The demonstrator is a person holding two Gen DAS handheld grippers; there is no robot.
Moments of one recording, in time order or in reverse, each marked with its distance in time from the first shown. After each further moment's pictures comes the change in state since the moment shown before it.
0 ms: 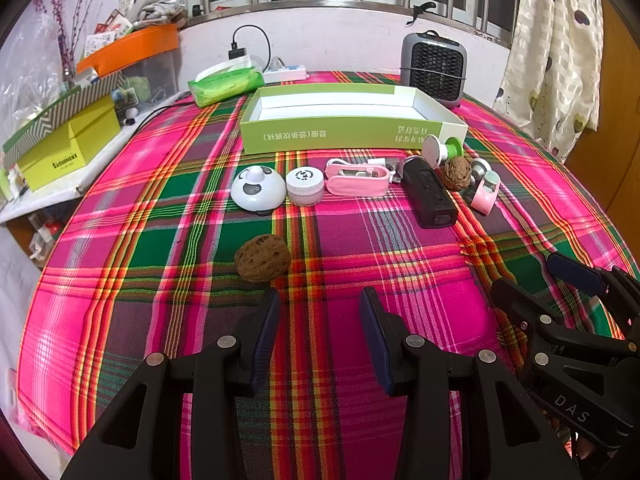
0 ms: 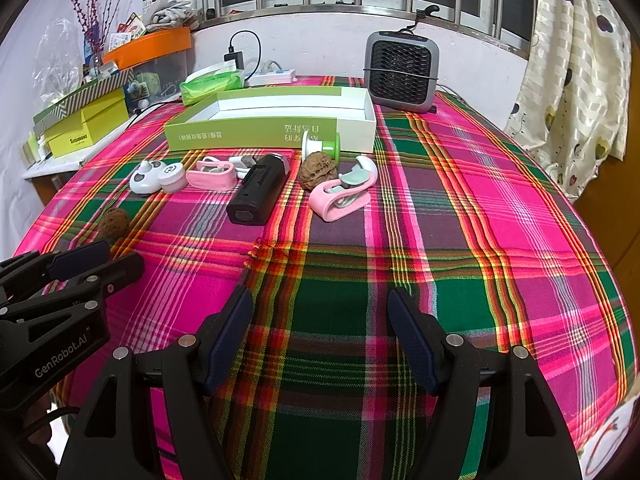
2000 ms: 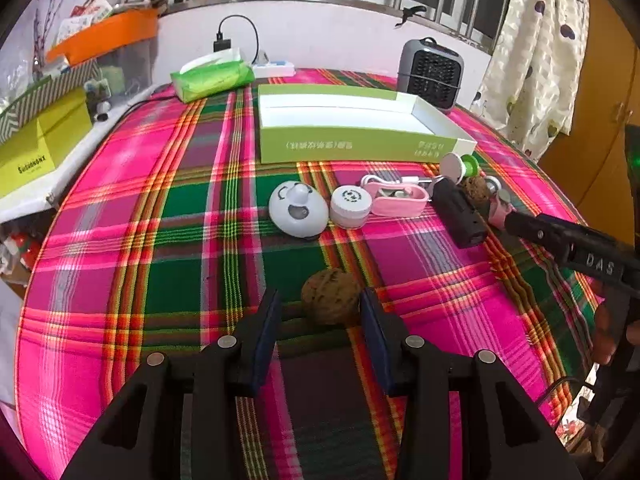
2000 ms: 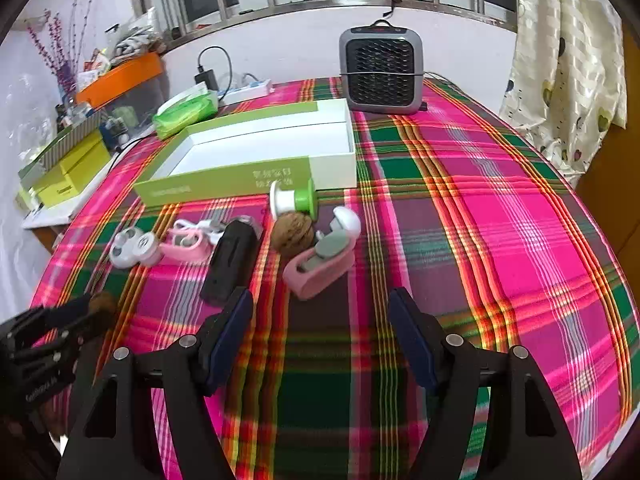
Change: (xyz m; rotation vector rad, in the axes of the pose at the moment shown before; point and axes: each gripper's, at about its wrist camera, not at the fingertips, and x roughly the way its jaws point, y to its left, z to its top) left arm 0.021 0.058 0.022 0.017 0.022 -0.162; right arm 0.024 -0.024 0.052 0.153 0.041 0.032
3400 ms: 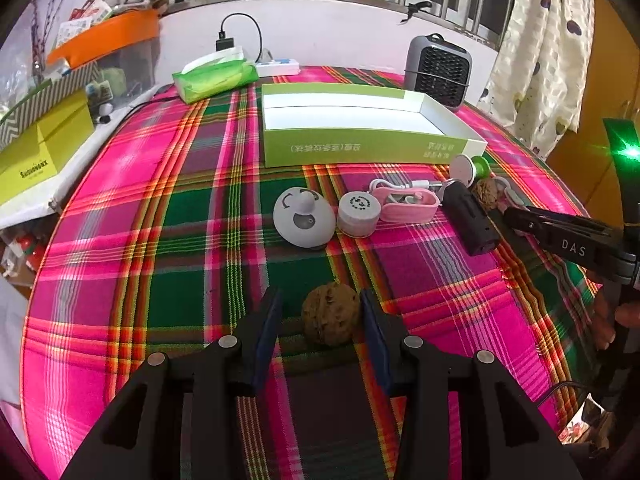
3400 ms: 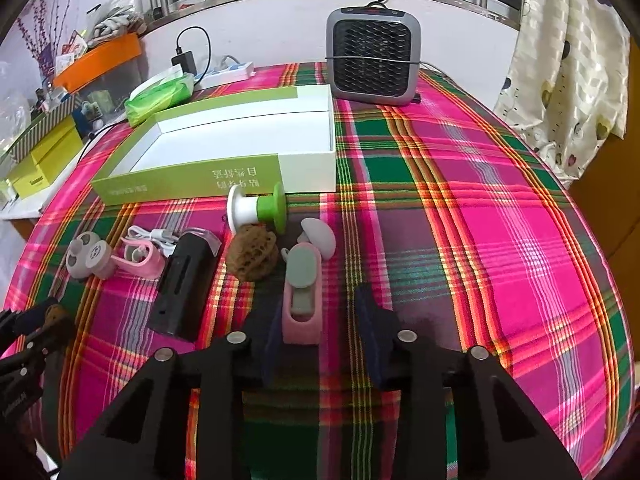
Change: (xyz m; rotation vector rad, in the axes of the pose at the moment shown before) left arm 0.005 -0.001 0.009 -0.001 0.020 0.030; right arm 0.024 -0.008 0.012 -0.050 0.041 -0.062
